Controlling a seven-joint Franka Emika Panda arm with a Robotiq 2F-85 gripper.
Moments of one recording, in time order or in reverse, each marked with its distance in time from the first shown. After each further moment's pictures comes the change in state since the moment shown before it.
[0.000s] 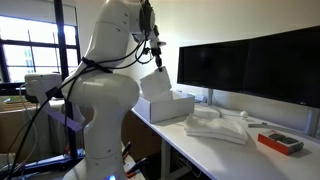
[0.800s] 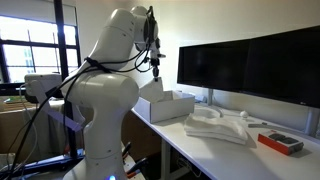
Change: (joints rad) arm 0.003 0.144 0.009 0.047 0.118 0.028 -0.055
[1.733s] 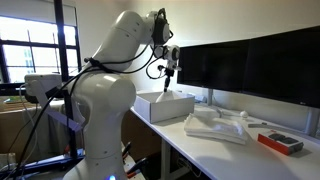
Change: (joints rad) arm -0.211 0.043 -0.018 -0.114 0.241 0.034 -0.031
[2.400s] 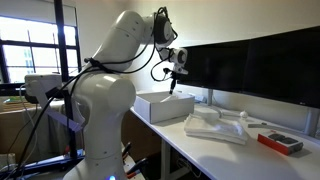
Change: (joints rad) arm -0.010 -0.005 -0.101 -0.040 0.061 -0.001 0.030
